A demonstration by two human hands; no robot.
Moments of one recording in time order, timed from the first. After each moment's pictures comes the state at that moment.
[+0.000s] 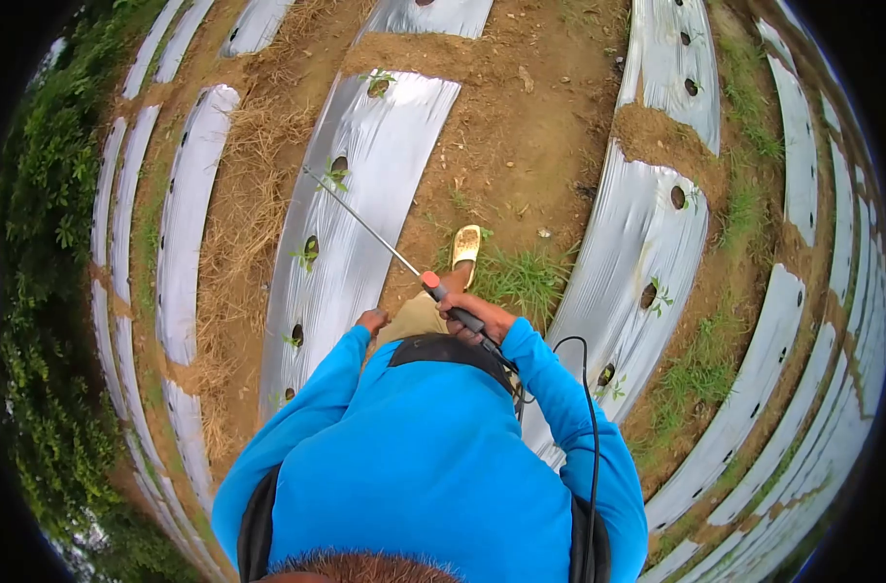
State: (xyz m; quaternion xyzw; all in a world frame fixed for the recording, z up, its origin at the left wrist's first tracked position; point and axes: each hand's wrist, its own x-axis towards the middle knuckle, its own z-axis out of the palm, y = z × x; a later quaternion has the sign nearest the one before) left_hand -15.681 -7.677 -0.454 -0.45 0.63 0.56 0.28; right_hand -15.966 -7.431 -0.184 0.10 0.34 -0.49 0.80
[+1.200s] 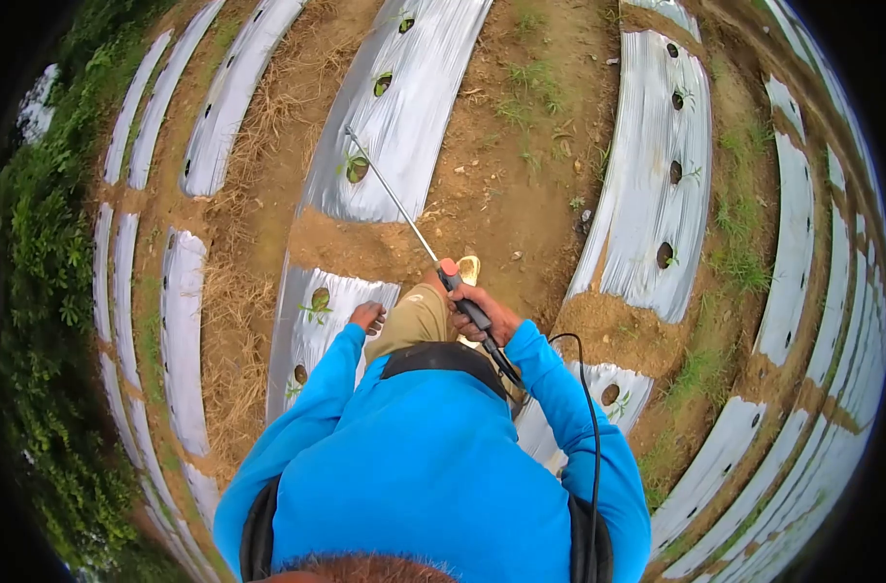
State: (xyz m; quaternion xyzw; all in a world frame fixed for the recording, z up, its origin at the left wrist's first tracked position) left_hand -16.519 -7.908 -0.359 -0.52 0.56 0.60 0.24; right_hand -16.769 -7.650 -0.166 0.14 0.26 -0.55 0.78
